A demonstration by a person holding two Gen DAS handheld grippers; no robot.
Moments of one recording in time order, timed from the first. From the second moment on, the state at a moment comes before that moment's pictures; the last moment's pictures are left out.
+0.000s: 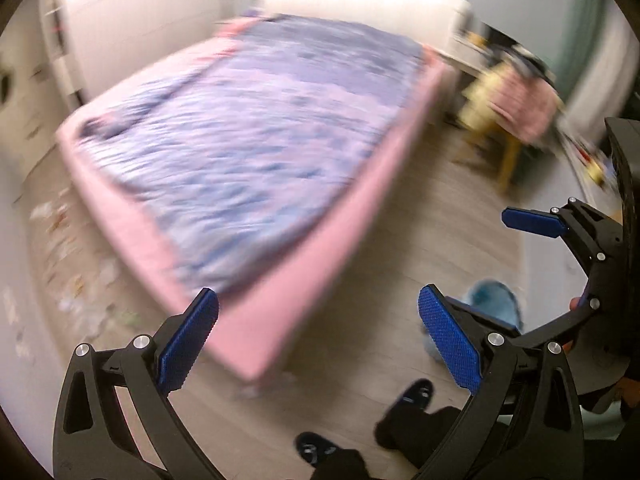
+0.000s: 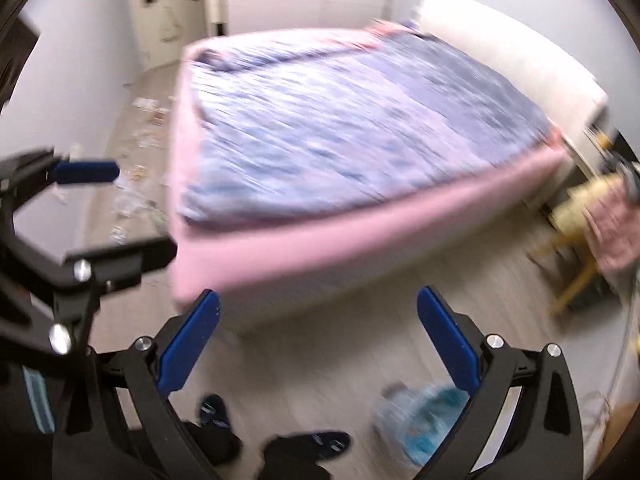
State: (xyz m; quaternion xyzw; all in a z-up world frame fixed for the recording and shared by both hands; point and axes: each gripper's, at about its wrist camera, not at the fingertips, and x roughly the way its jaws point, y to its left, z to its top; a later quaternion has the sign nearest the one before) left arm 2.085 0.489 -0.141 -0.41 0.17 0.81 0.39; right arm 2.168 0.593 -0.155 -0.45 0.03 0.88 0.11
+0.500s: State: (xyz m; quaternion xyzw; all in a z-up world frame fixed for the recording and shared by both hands) left arm 1.946 0.170 -0.073 -0.37 0.02 0.92 0.08; right arm 1.949 0.340 -0.103 -0.39 -0.09 0.90 -0.16
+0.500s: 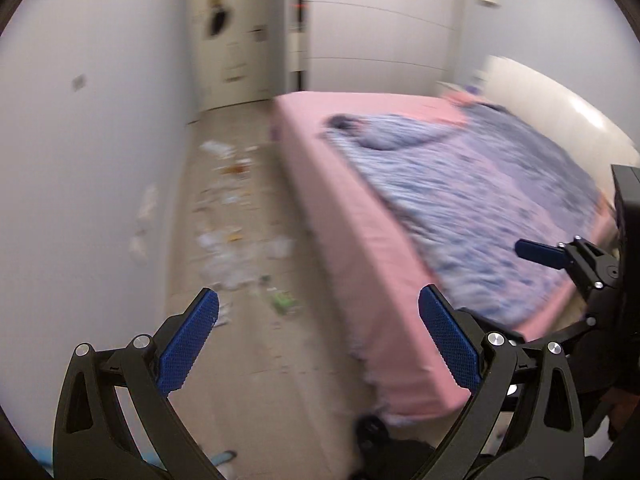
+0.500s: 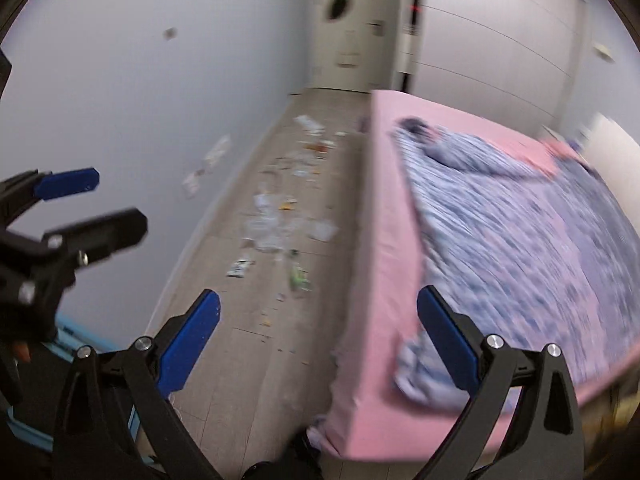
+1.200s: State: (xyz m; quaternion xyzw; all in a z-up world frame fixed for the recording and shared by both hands) left arm 1.751 -0.029 -0.062 -0.39 -0.07 0.91 -0.09; right arm 1.687 0.228 -0.088 -0.40 -0.08 0.89 -0.22
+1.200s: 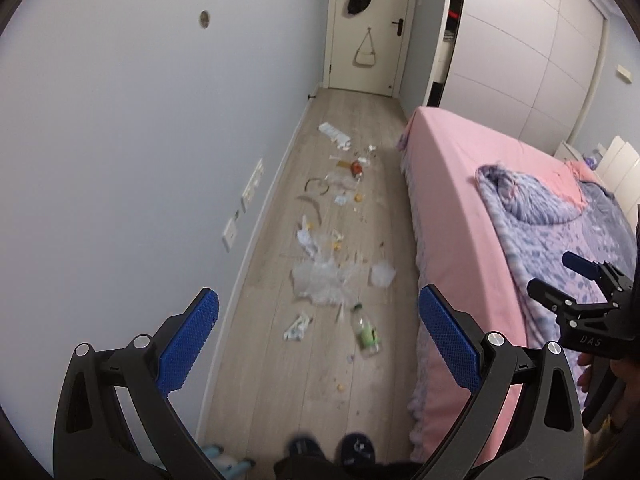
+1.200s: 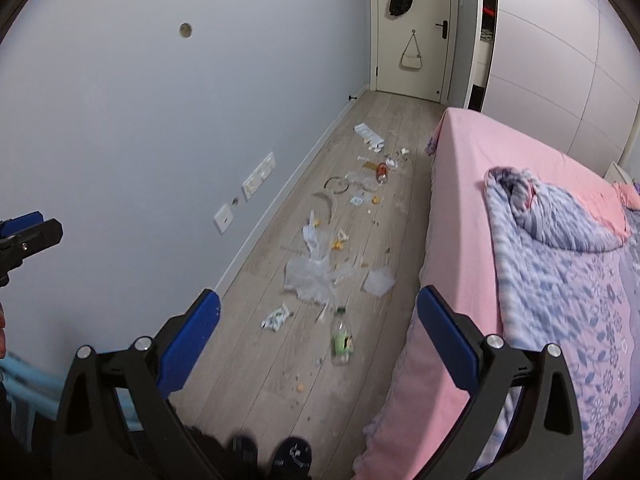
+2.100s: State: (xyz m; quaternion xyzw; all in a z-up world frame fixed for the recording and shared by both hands) left arm 1.401 -0.086 -0.098 -0.40 -0.03 0.91 0.01; right arm 1.424 0.178 -0.102 -0.42 -0.11 0.88 -0.17
